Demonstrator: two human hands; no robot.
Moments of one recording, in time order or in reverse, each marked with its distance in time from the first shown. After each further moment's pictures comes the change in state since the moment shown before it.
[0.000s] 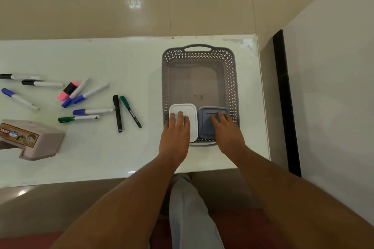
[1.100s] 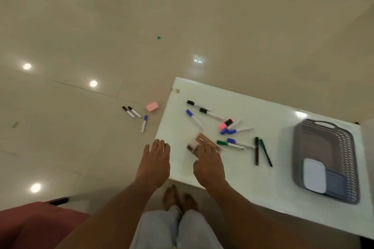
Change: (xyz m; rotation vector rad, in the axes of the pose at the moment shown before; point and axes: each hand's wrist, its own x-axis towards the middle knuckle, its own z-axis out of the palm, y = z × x) left_hand -0.333 -0.536 -0.090 -0.034 0.168 -0.291; right_hand -0.078 -0.628 -0.039 0.115 0.173 -0.213
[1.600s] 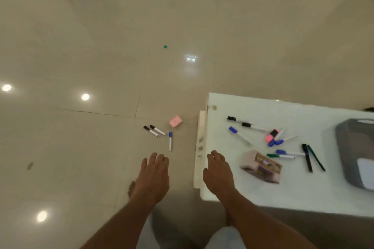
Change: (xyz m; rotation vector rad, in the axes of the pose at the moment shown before) left_hand 0.061 -0.288 -0.023 -0.019 -0.112 0.127; right_hand 0.108 -0.225 0.053 0.016 -0.034 0.180
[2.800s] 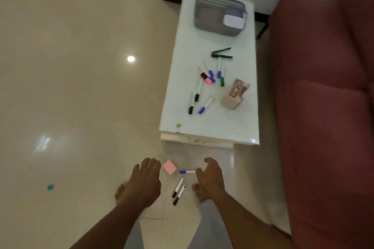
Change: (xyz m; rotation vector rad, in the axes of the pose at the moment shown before) left_hand 0.428 -0.059 -0.240 0.723 -0.273 1.401; right_hand 0.238 -0.211 -0.085 1.327 0.569 1.602
